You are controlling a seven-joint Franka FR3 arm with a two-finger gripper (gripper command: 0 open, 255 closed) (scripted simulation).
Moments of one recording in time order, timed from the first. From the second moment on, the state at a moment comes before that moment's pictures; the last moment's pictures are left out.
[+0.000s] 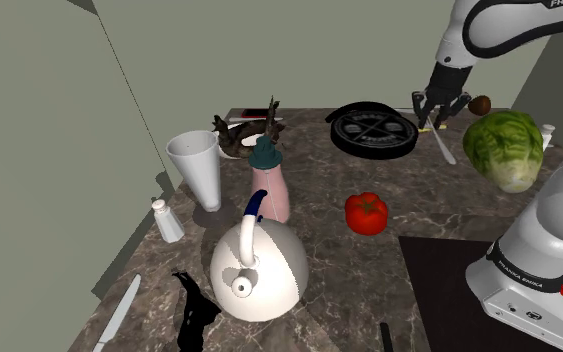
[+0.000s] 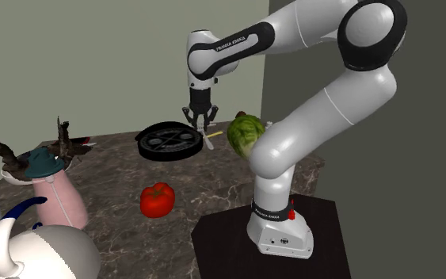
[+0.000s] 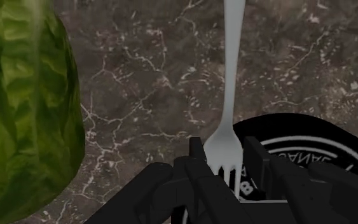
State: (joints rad) arm -0.15 -0.77 -0.23 -2.68 -0.20 1.98 0.68
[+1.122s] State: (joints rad) arm 0.04 -0.36 0.07 -2.39 -0.03 2.08 1.05
